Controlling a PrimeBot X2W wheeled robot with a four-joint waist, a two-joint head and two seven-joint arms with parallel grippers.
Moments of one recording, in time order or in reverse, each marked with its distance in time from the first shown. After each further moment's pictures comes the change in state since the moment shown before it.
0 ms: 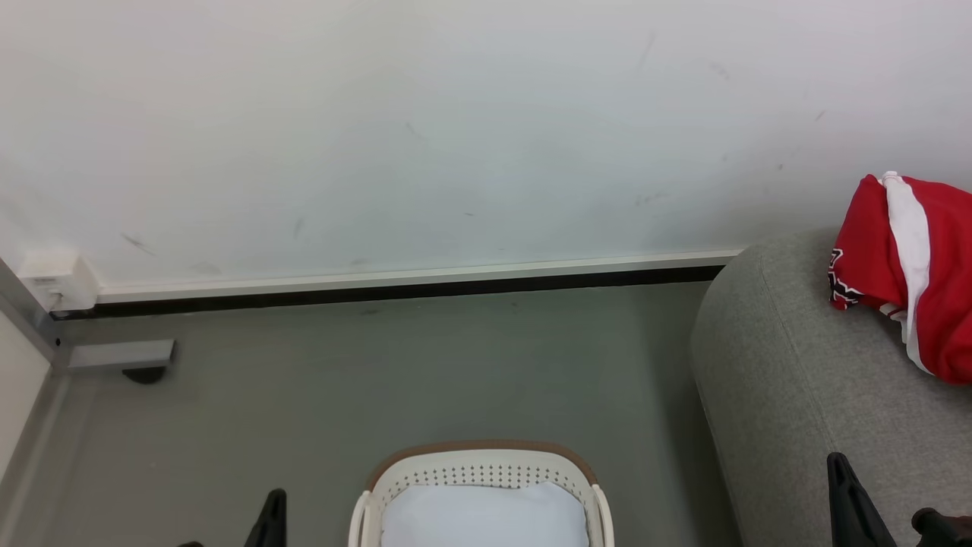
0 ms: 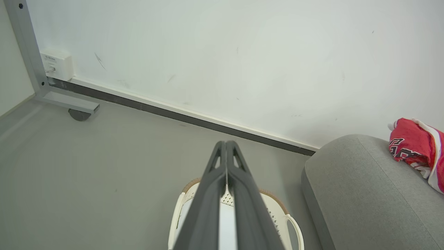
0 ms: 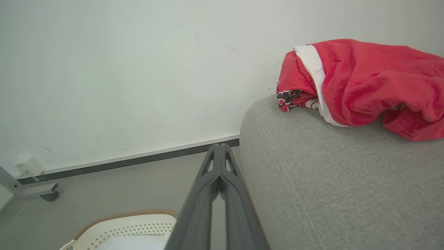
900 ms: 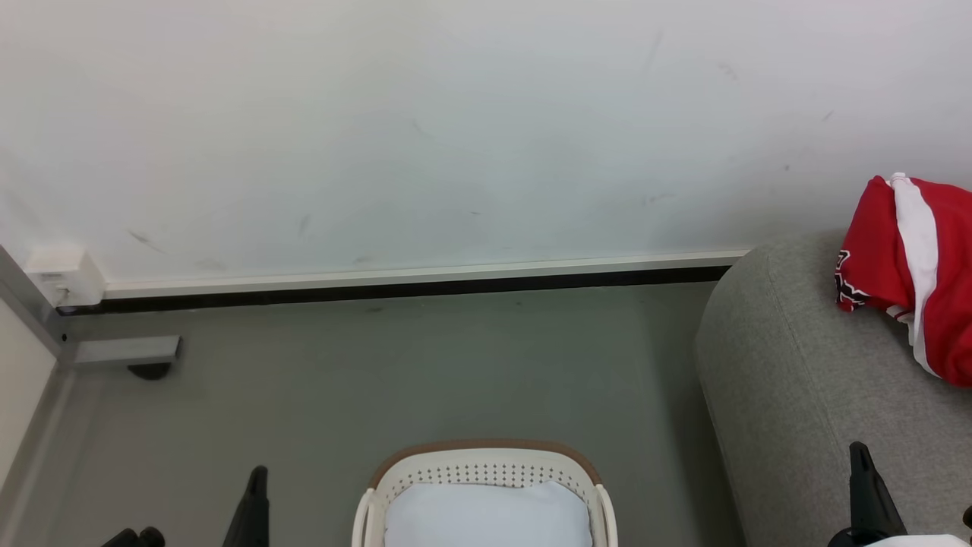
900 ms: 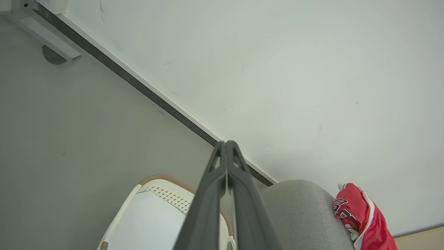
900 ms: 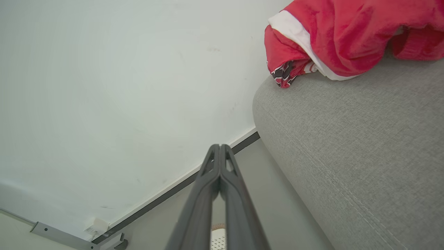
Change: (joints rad) left arm -0.053 0.000 0.036 -0.005 -0.413 -0.004 0.104; right arm -0.021 -0.002 -0.013 -0.029 0.439 0.000 0.103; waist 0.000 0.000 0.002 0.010
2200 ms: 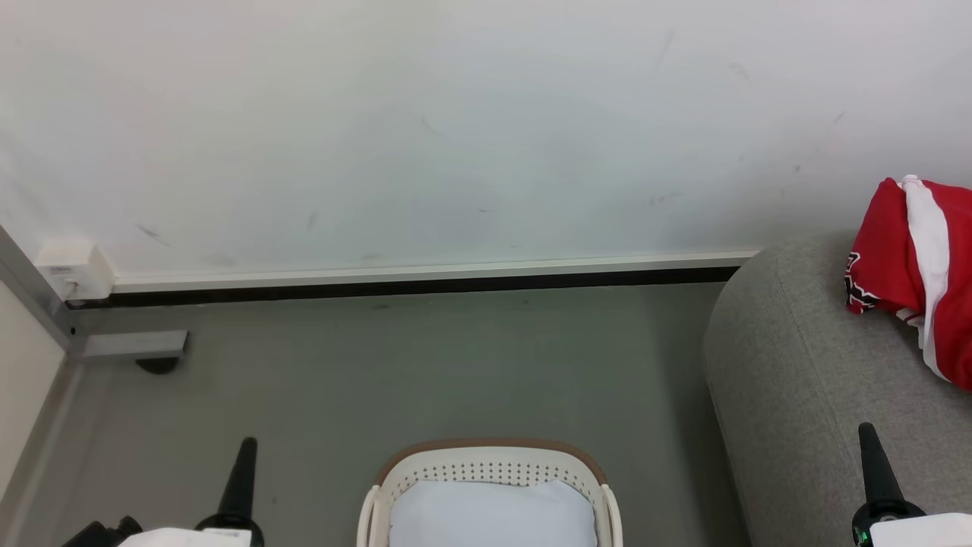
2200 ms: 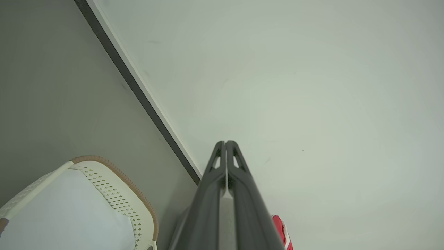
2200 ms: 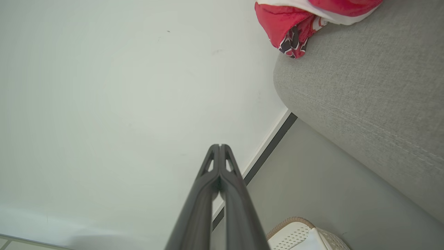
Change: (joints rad) left arm -0.058 0.001 0.040 -0.004 -0.441 -0.002 0.114; right arm -0.036 -0.005 -0.020 -0.028 0.470 0.000 0.116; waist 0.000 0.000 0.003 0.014
